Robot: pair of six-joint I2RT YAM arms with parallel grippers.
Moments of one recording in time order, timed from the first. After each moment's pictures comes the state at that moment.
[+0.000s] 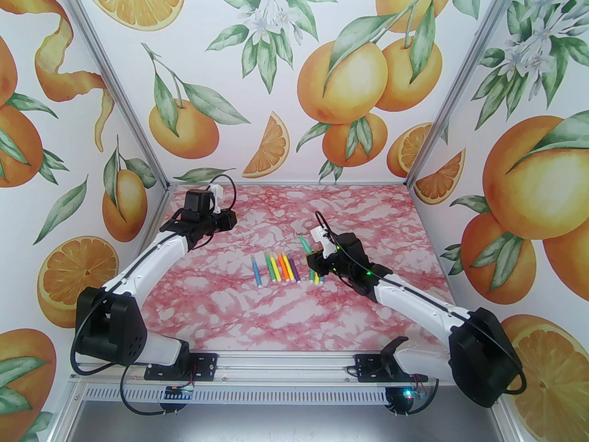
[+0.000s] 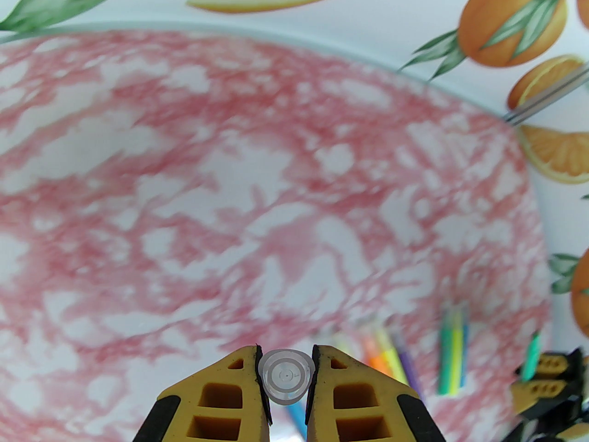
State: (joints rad) left arm -0.21 1.46 1.14 -0.45 0.16 -0.30; right arm 0.52 1.26 0.69 -0.06 -0.19 0.12
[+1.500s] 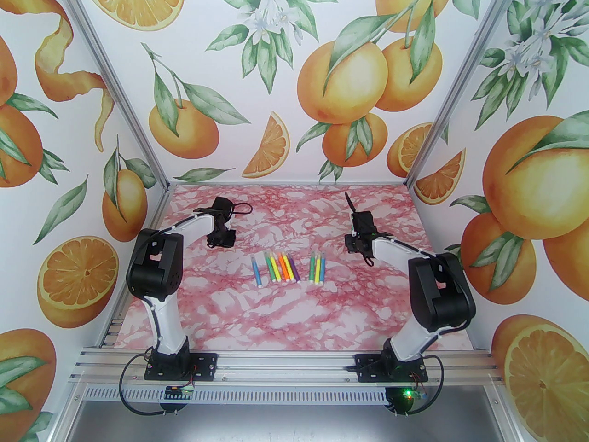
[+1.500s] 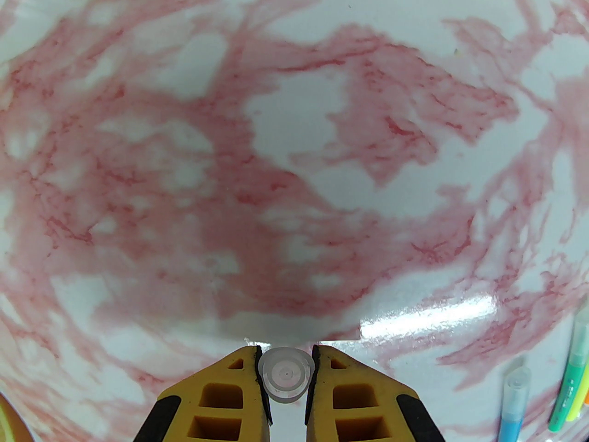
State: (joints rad) left arm -0.20 1.98 1.36 -0.69 -0.08 -0.07; right arm 0.15 1.74 0.98 -0.26 0.17 0.06
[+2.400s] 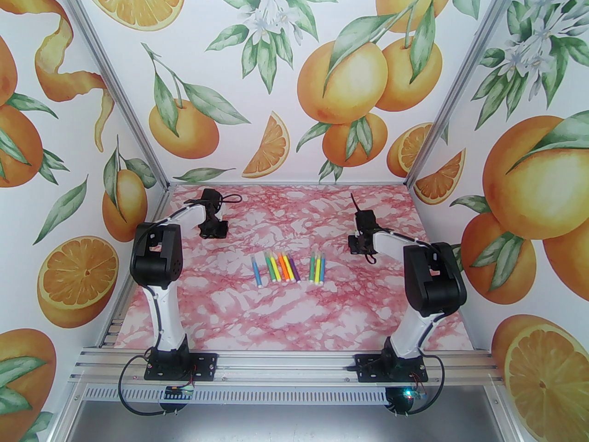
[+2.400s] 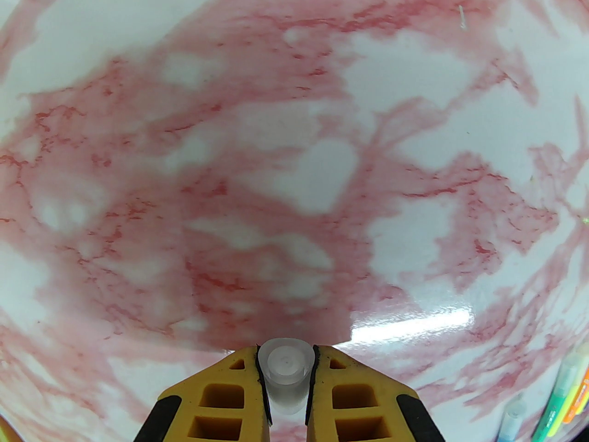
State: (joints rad) left arm -0.08 2.10 1.52 -0.74 0.01 -0.04; right arm 0.10 1.82 1.03 -0.33 0.12 0.10
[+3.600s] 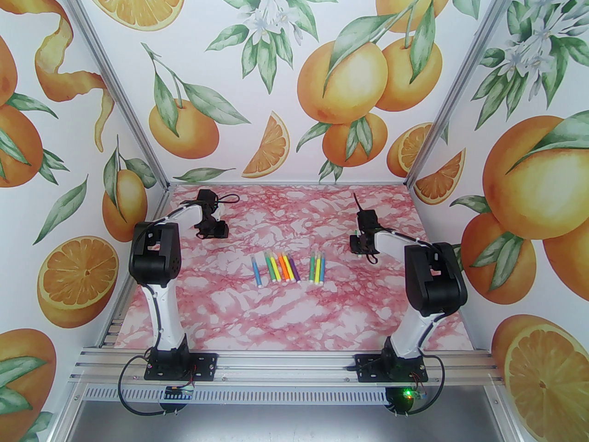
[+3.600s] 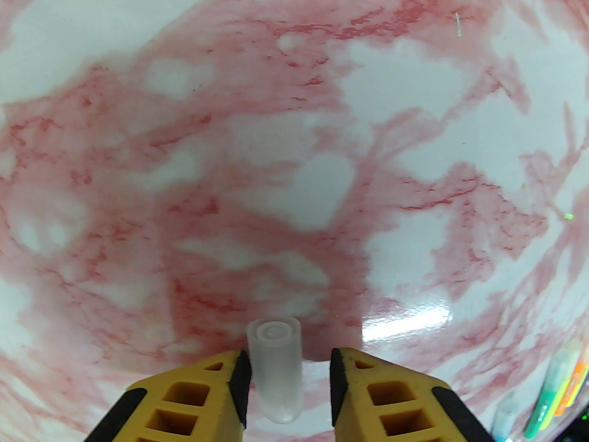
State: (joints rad) left arm -0.04 2.11 1.50 -0.70 0.12 -0.03; right arm 0.08 1.82 1.03 -0.34 0.12 0.12
